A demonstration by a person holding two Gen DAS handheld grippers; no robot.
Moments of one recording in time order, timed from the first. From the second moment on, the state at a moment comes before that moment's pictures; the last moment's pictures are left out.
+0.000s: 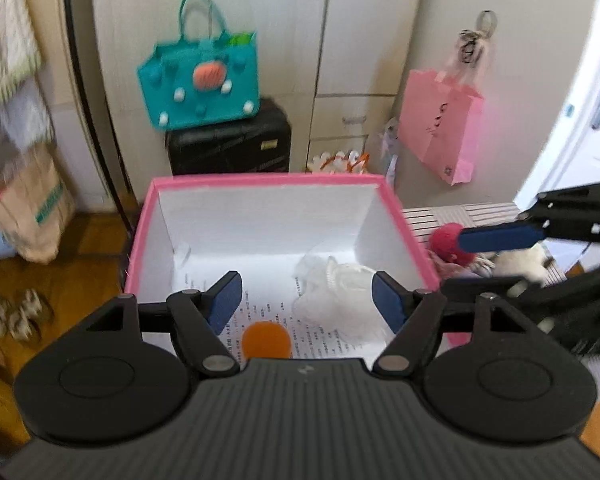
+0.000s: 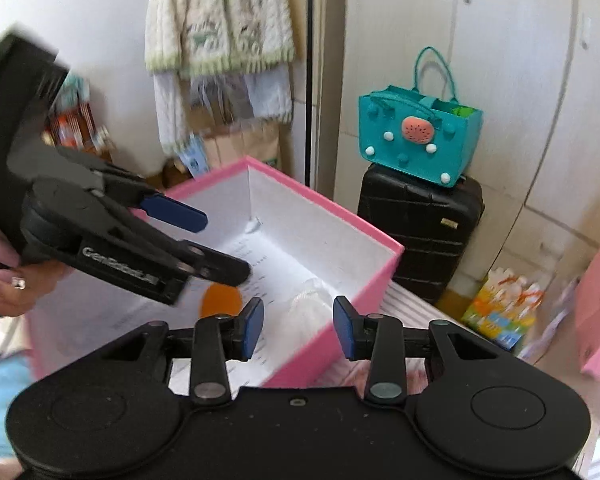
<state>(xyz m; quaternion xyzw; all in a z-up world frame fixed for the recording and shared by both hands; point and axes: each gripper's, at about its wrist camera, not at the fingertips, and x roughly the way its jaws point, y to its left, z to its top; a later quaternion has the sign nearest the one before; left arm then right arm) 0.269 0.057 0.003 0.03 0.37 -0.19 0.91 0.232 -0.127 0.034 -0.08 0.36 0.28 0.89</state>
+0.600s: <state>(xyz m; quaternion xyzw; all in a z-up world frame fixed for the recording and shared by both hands) 0.135 -0.020 0.038 0.13 0.35 -0.33 0.87 0.103 -0.234 0.050 0.00 0.36 0.25 0.90</state>
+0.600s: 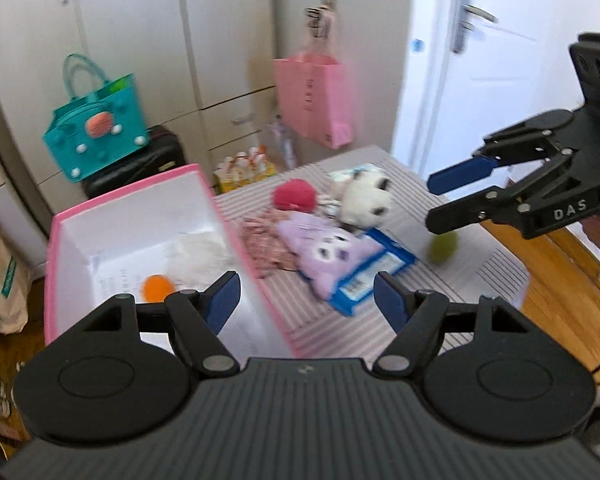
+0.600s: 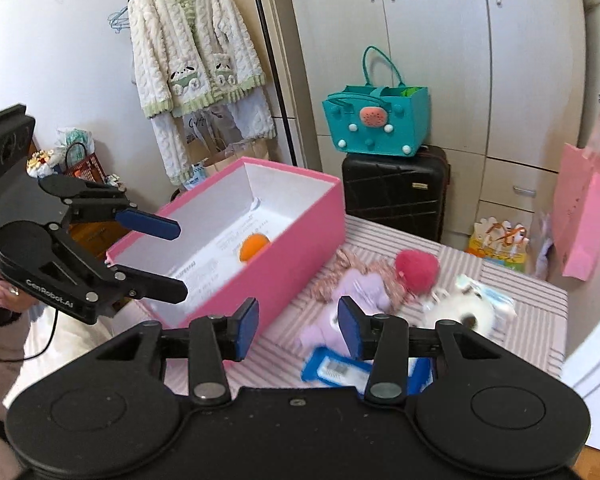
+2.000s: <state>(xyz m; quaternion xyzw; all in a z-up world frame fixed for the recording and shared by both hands) 0.200 -0.123 -0.074 0.05 0.39 -0.21 0.90 0.168 -0.223 -0.099 -0.07 0.31 0.24 0.92</state>
